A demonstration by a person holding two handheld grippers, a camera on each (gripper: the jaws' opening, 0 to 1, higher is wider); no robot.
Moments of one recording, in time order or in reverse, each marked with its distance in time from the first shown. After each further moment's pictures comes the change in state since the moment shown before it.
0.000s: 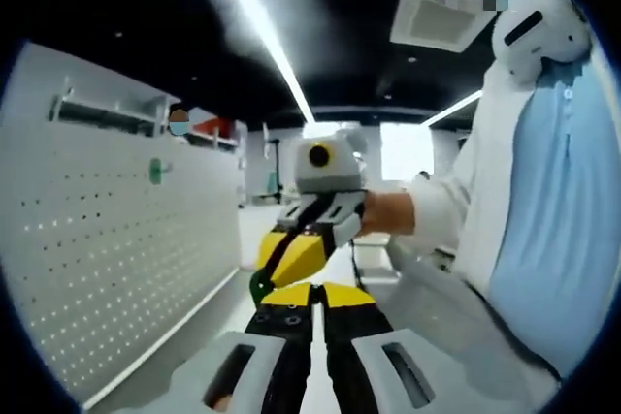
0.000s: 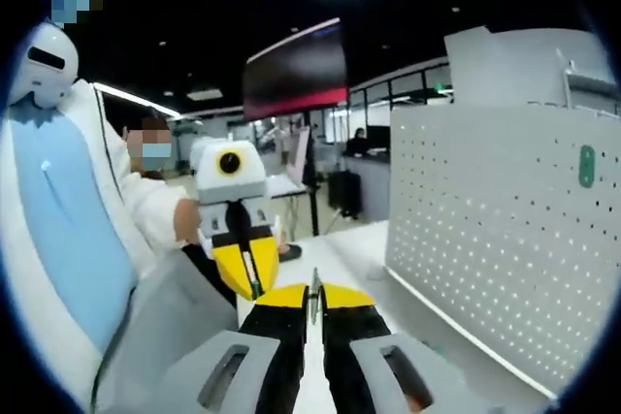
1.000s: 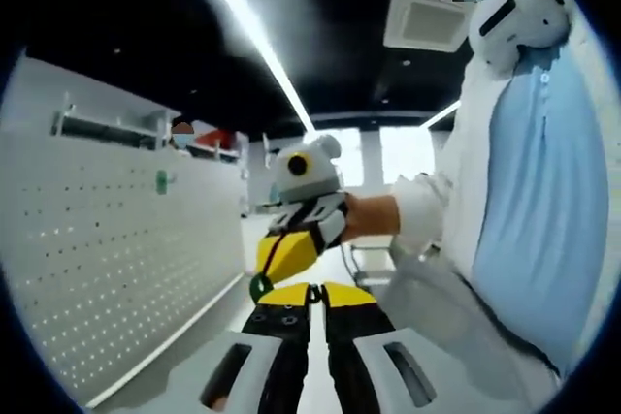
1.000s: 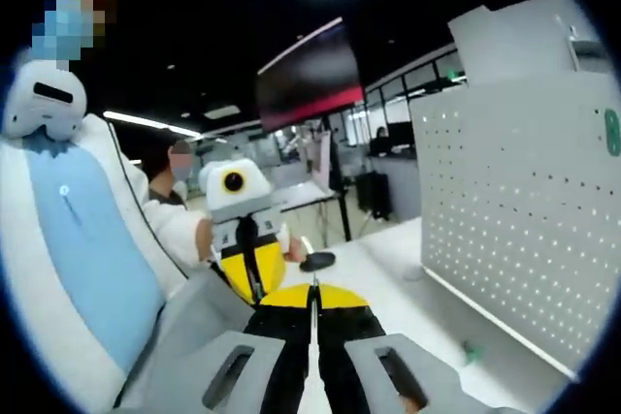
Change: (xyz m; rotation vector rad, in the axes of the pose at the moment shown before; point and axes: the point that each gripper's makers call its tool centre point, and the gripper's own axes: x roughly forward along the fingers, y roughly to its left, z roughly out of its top) left arm -0.026 -0.018 -0.002 0.059 -0.036 0.005; right arm 0.017 0.024 0.002 0.106 -0.025 0.153
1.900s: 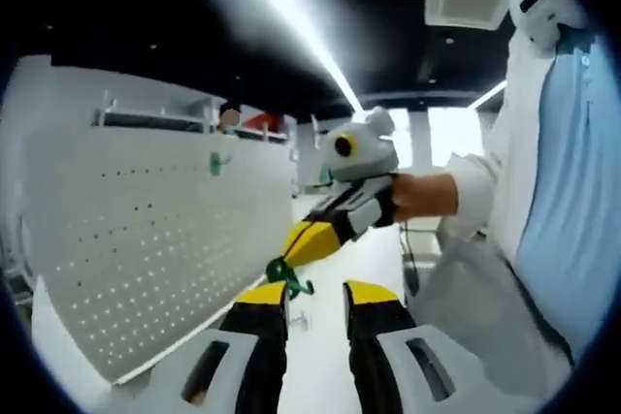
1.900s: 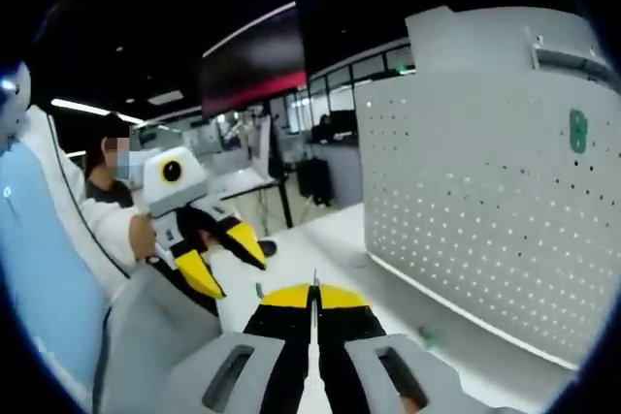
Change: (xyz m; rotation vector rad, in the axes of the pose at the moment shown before) left arm -0.016 0.035 -0.016 0.006 0.088 0.214; right arm 0.005 -0.037 -0.013 -0.008 0.082 -0.257
